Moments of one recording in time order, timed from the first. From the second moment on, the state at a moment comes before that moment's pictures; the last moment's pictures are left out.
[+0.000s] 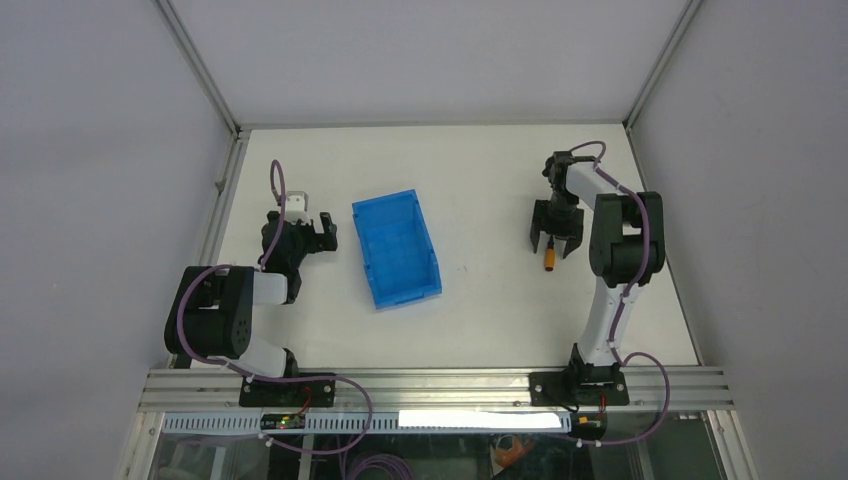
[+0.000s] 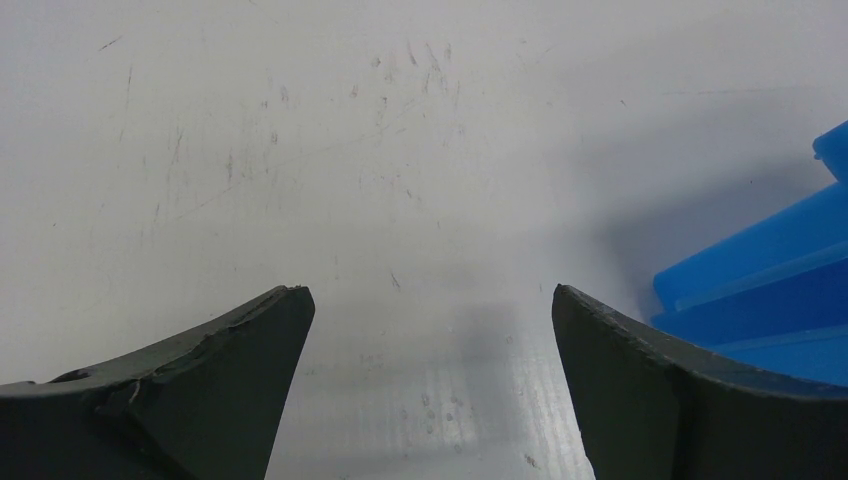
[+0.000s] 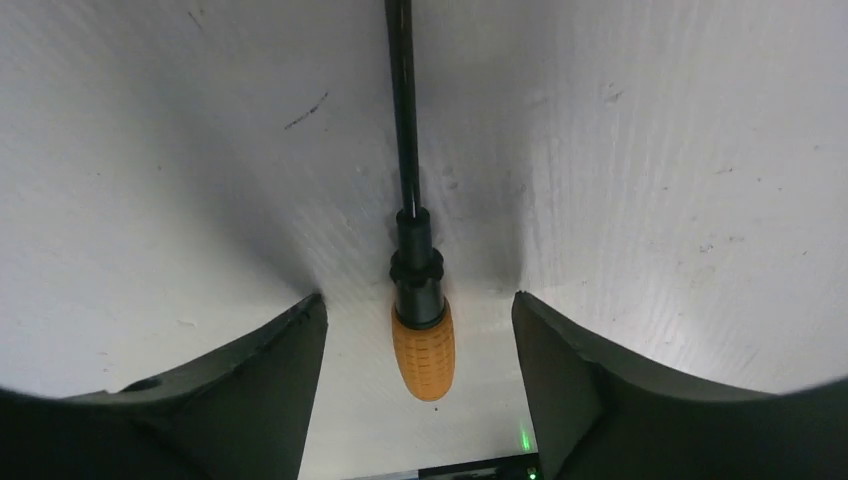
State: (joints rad) left arm -0.02 1.51 0.36 0.83 0.02 -0.05; right arm 0.07 2.01 1.44 -1.03 0.09 0.29
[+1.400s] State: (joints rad) left arm -0.02 1.51 0.36 0.83 0.02 -0.05; right arm 0.69 1.91 2.02 -1.26 -0.03 0.48
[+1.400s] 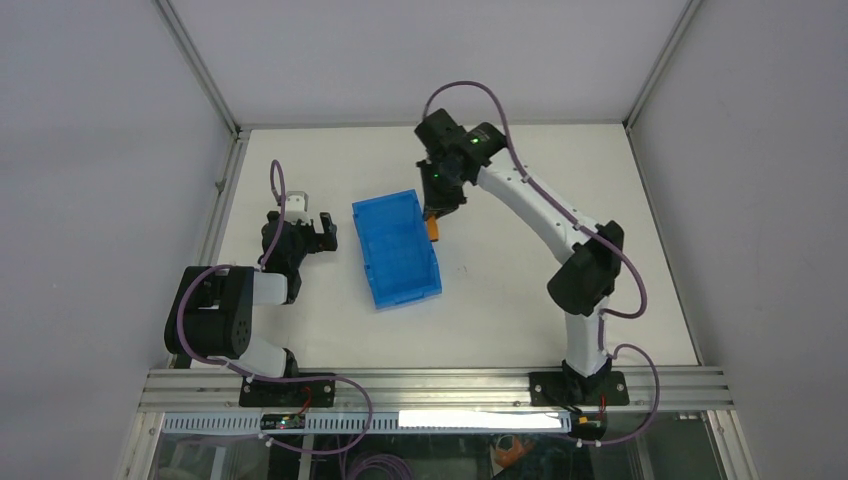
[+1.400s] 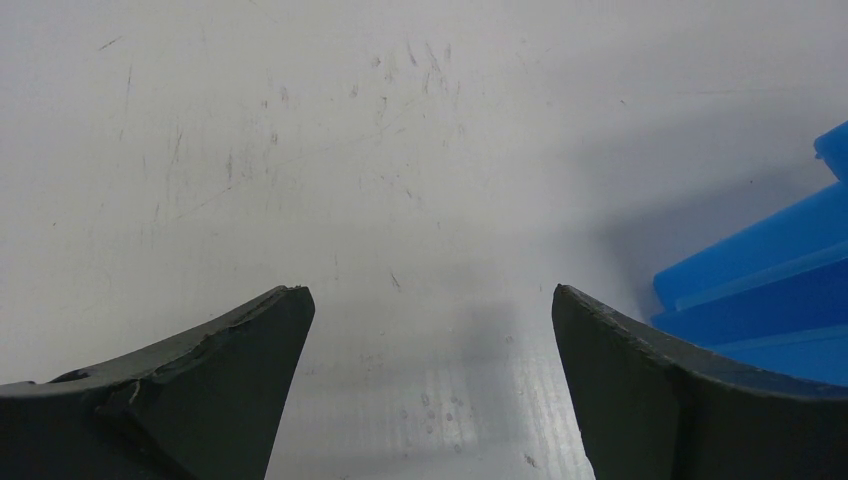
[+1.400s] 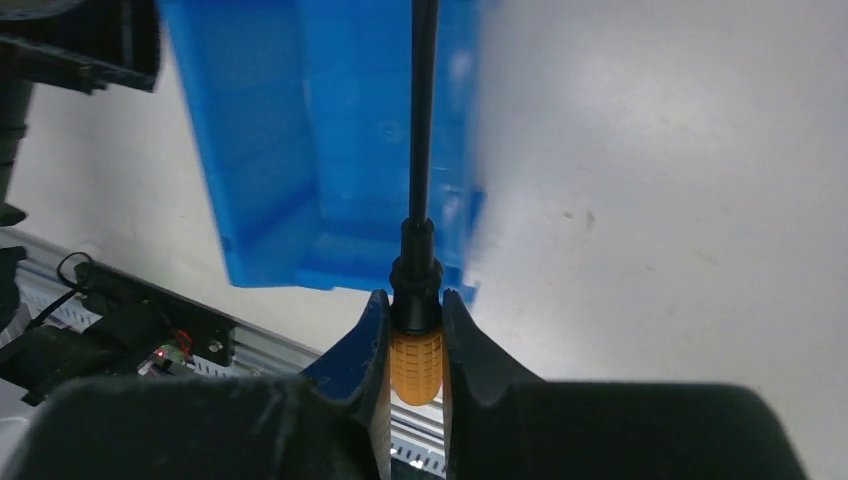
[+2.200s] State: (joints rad) left arm -0.02 1.51 0.36 0.83 0.02 -0.05; right arm 0.95 2.29 2.03 -1.12 0.13 0.58
